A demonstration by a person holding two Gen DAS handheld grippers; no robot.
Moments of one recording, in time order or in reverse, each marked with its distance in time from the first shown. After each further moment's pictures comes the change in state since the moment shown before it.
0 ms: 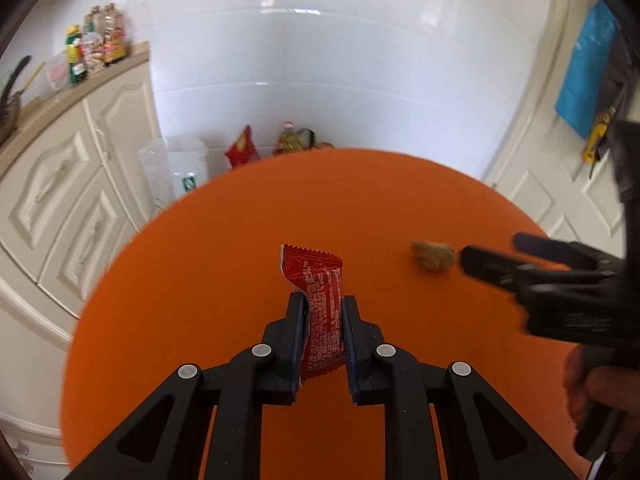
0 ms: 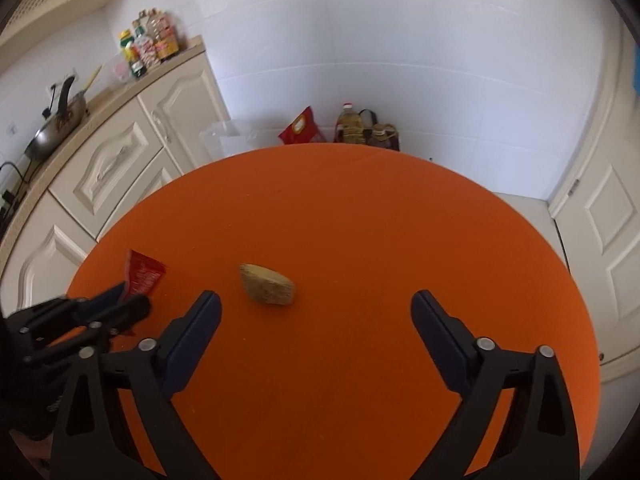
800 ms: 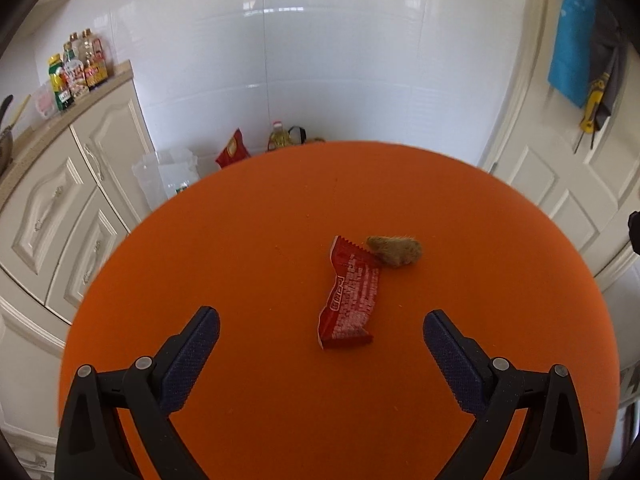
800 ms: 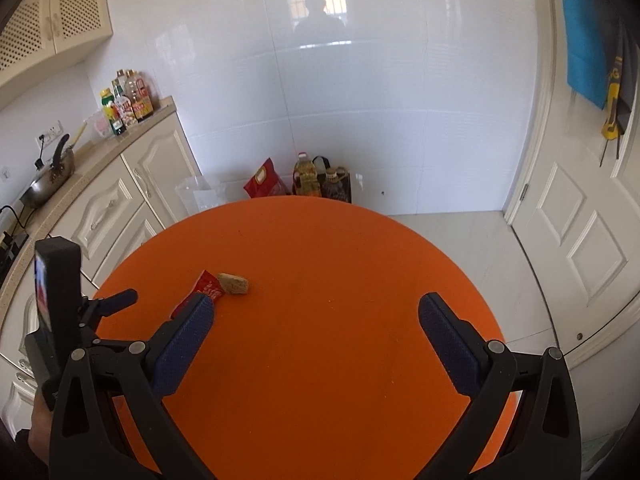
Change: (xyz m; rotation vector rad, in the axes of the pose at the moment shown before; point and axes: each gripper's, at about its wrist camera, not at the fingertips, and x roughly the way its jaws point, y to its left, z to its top) left arm -0.091 0.005 -0.110 0.093 0.043 0.042; right arm -0.123 -0.046 -0.027 0.115 -0.171 -0.102
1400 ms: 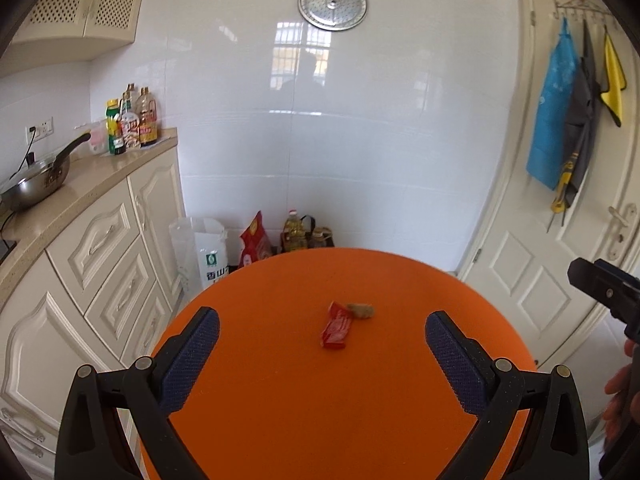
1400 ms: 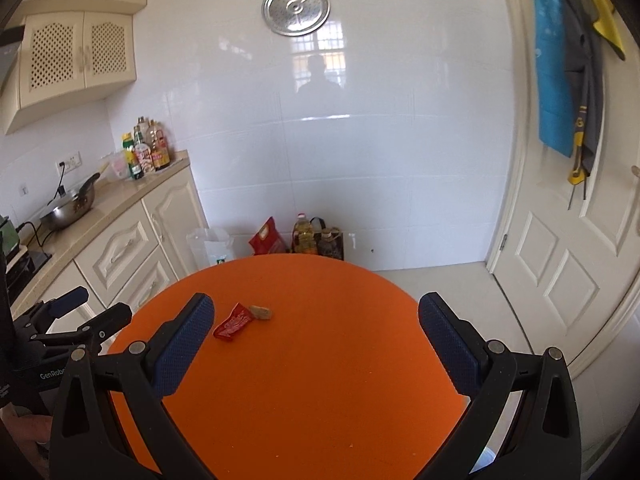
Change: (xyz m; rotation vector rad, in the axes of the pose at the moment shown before) left arm -0.228 0.059 -0.135 -0.103 -0.326 0.007; right arm -0.139 0.028 -0.011 -0.033 -0.224 -0.028
